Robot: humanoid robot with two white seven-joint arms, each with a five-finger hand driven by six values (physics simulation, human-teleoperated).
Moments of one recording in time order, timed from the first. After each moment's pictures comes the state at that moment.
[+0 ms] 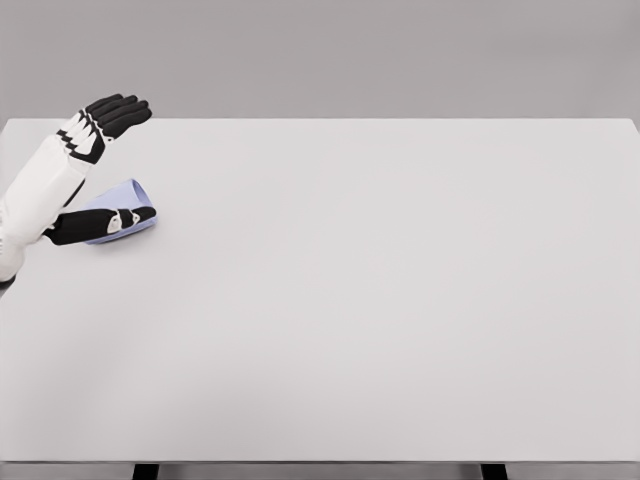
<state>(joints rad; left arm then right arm) -0.05 0.70 -0.10 -1.80 -0.29 -0.61 0.07 0.02 0.00 -0.01 0.02 -0.07 0.01 0.09</state>
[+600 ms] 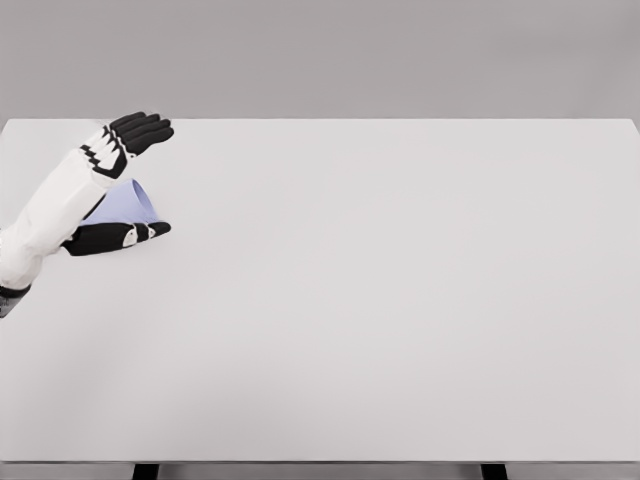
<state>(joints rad) -0.06 0.72 -0.16 -1.80 -0.29 -0.61 0.07 0.02 0.00 -0.01 0.02 -0.08 0.01 0.09</state>
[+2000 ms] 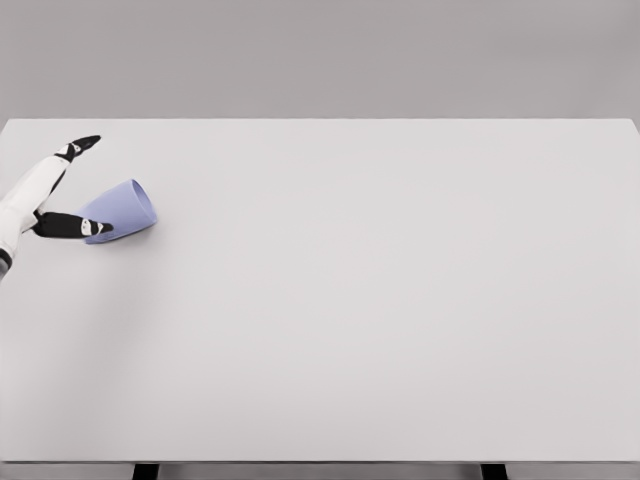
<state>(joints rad) -0.27 1.02 -0.58 -1.80 0.23 0.27 0.23 0.02 0.00 -0.01 0.02 -0.08 0.01 0.09</state>
